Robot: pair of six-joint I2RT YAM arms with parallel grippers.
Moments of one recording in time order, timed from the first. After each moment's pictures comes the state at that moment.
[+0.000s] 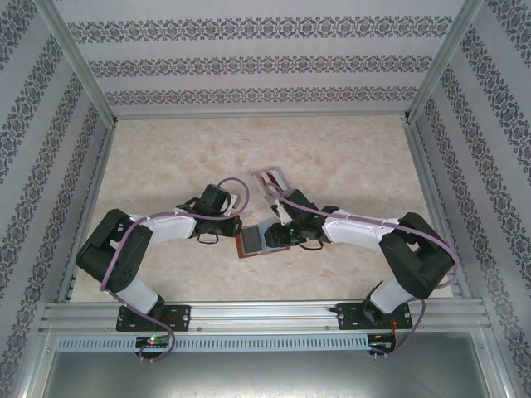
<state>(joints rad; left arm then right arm) -0.50 1.61 0.72 -0.13 0.25 -0.35 0.74 1.56 0.78 -0.24 -0.39 0.55</state>
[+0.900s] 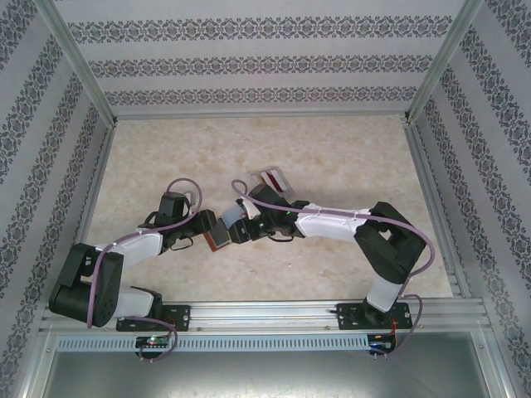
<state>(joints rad) -0.21 1.33 0.45 0.02 0.30 -0.59 0.85 1.73 1.00 -0.14 -0.37 0.52</state>
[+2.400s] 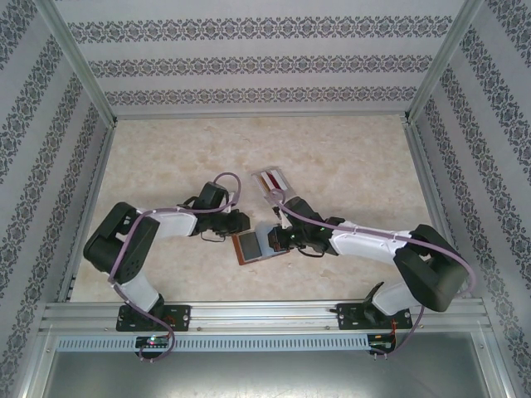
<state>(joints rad) -0.46 1.70 0.72 0.04 0.55 -0.72 0.78 1.43 0.65 -0.13 -0.23 0.65</state>
